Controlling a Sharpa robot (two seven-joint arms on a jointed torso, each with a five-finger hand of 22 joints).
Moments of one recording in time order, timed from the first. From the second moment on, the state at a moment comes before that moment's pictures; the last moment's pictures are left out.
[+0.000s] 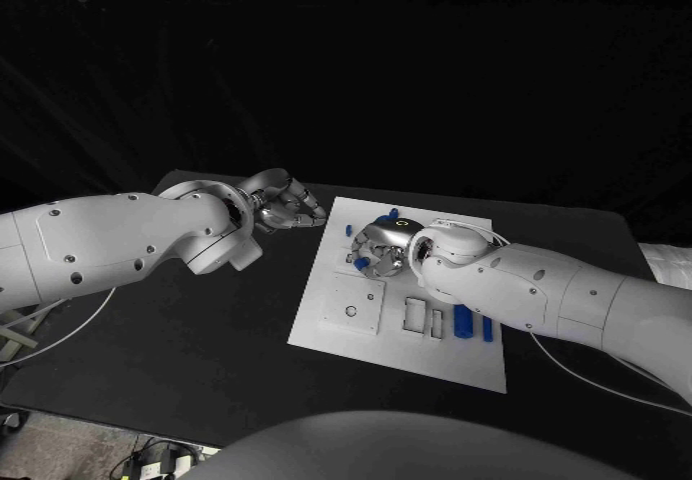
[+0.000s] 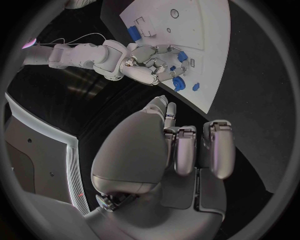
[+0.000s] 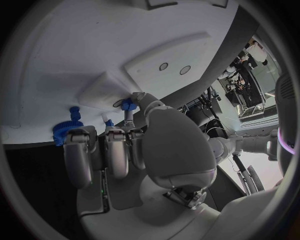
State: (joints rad) left arm 1.34 -0.97 -0.23 1.62 -0.80 -0.34 -0.14; left_hand 1.53 -0.01 0.14 0.29 0.33 0.98 0.10 0.16 0.41 1.47 0.02 1.58 1.31 1.46 -0.04 1.57 1.31 0.02 1.46 0.07 1.52 1.31; right arm 1.15 -0.31 -0.21 1.06 -1.48 -0.19 0.01; right_hand 1.36 -0.08 0.24 0.05 0.57 0.81 0.06 0.26 0.80 1.47 -0.02 1.57 1.31 1.46 -0.06 1.57 1.31 0.01 1.47 0.05 1.55 1.31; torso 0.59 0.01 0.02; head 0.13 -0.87
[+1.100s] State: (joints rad) left arm 1.33 -0.89 -0.23 1.58 -0.80 -0.26 -0.16; left_hand 1.58 -0.01 0.21 0.28 0.37 0.93 0.13 0.11 0.34 1.47 0.04 1.57 1.31 1.47 -0.02 1.57 1.31 0.02 1.47 0.08 1.51 1.31; right arm 1.13 -0.43 -0.21 1.13 -0.88 -0.33 0.16; right_hand 1.33 -0.06 0.25 0.06 0.57 0.79 0.06 0.35 0.91 1.47 -0.02 1.57 1.31 1.46 -0.06 1.57 1.31 0.01 1.47 0.05 1.54 1.31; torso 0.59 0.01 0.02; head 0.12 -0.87
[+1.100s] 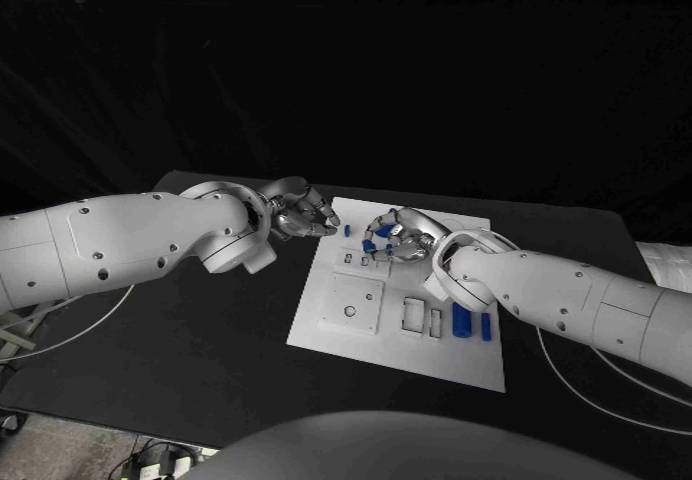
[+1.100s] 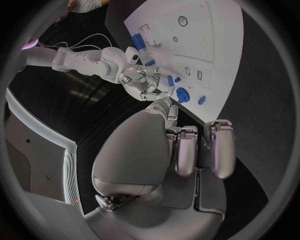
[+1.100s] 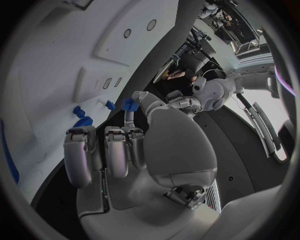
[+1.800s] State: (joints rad) left arm 1.31 -0.80 -0.23 1.52 -0.84 -0.11 -0.19; left_hand 1.54 -0.18 0.74 0.18 0.30 0.95 0.14 0.08 0.20 1.47 0.06 1.57 1.31 1.47 -0.01 1.57 1.31 0.02 1.47 0.10 1.51 1.31; right arm 1.13 -0.44 -0.21 1.14 -0.80 -0.33 0.20; right_hand 1.33 -0.06 0.26 0.07 0.57 0.78 0.06 0.34 0.89 1.47 -0.02 1.57 1.31 1.46 -0.06 1.57 1.31 0.01 1.47 0.05 1.53 1.31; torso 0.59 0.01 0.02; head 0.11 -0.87
